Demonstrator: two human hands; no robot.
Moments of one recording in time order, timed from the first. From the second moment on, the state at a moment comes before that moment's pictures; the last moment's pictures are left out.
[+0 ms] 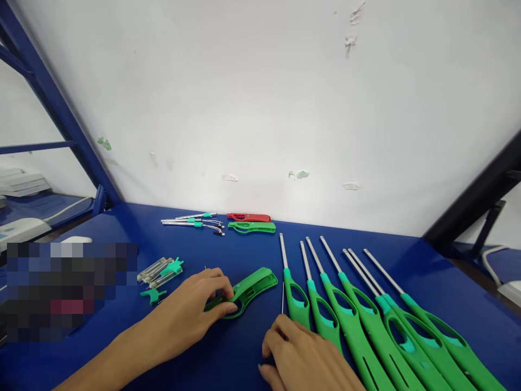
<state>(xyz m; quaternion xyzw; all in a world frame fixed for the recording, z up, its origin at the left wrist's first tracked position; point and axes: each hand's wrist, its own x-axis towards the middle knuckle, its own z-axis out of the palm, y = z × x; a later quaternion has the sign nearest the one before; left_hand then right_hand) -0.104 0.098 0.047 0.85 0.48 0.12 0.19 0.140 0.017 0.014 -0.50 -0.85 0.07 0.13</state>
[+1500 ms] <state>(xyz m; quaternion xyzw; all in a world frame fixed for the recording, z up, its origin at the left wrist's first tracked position) -0.202 0.252 0.045 0.87 0.47 0.00 -0.17 0.120 0.037 0.011 -0.37 -0.89 -0.17 0.20</state>
